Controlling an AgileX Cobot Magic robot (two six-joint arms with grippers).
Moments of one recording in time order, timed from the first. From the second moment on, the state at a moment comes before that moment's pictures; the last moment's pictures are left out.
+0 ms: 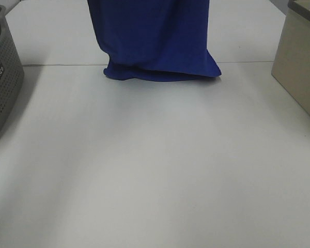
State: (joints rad) left arm -0.34 2.00 -2.47 -0.06 1.04 0.61; right arm 0.27 1.87 -2.20 0.34 0.95 -0.43
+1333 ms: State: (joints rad) left arm -0.52 1.75 -2.28 0.03 1.22 0.33; right arm 0.27 1.55 -1.99 0.44 1.22 -0.30
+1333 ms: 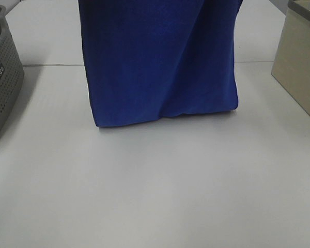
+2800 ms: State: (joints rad) left arm -0.53 1.37 -0.96 -0.55 1.21 0.34; right arm 0.27 1.12 -0.76 0.50 1.22 -0.17
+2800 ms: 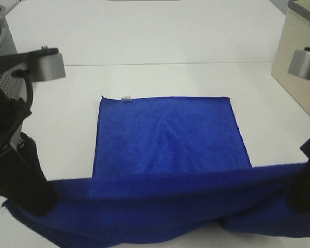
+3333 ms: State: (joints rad) left arm -0.73 1.47 -0.83 -0.65 1.21 0.38; right arm 0.27 1.17 -0.57 0.59 1.22 -0.17
